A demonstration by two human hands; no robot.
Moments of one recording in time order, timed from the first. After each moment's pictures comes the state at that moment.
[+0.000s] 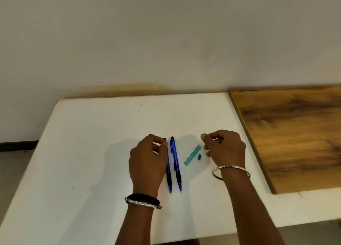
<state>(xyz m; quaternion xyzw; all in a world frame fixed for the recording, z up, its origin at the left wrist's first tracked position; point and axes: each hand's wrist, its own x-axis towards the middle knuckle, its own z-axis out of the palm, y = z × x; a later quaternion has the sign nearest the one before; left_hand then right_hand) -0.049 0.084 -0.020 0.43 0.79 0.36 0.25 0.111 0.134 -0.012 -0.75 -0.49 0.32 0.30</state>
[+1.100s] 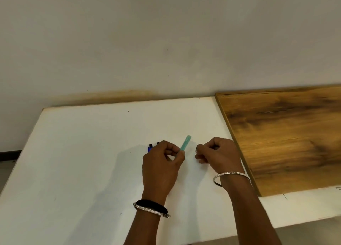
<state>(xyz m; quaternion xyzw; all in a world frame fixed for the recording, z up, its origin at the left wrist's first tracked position) 0.001 0.096 -0.019 0.48 0.72 0.39 0.31 0.149 0.139 -0.019 -0.70 -0.45 0.44 0.34</state>
